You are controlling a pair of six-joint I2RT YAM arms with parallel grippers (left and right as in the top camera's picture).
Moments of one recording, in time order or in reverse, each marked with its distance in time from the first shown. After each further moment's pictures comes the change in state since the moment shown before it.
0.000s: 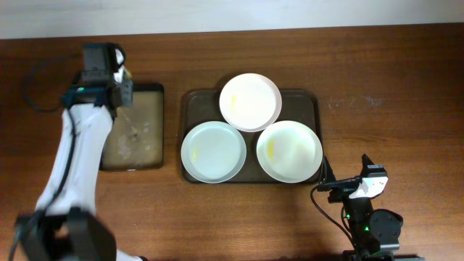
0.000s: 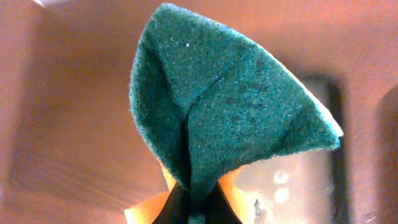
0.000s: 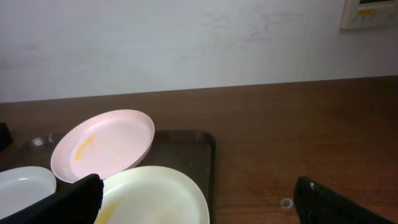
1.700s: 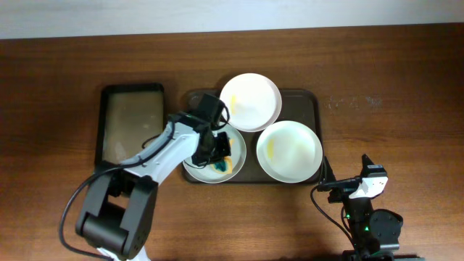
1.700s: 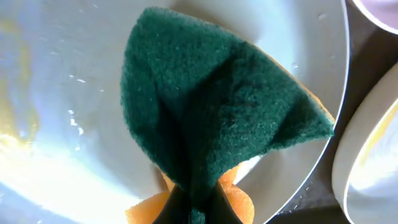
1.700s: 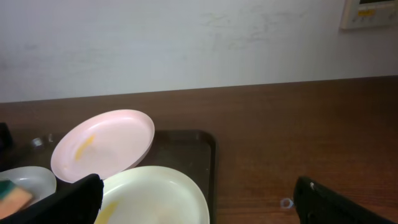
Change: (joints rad) left arm -0.496 0.188 -0.268 -0.045 0.512 -0.781; right arm 0.000 0.000 0.000 0.000 0.000 0.000
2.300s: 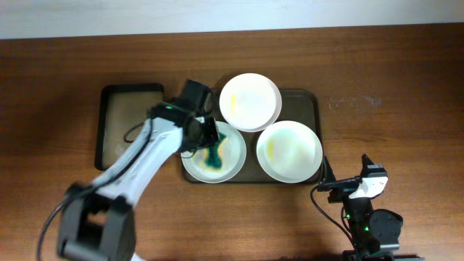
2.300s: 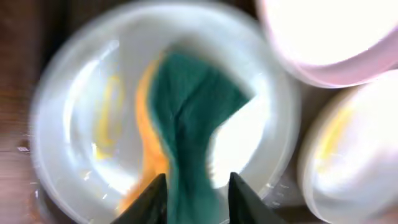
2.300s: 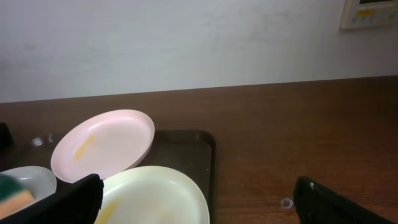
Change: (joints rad) left arm 0.076 -0.132 0.076 -0.091 -0.053 0.034; right arm 0.000 0.000 0.000 0.000 0.000 -0.001
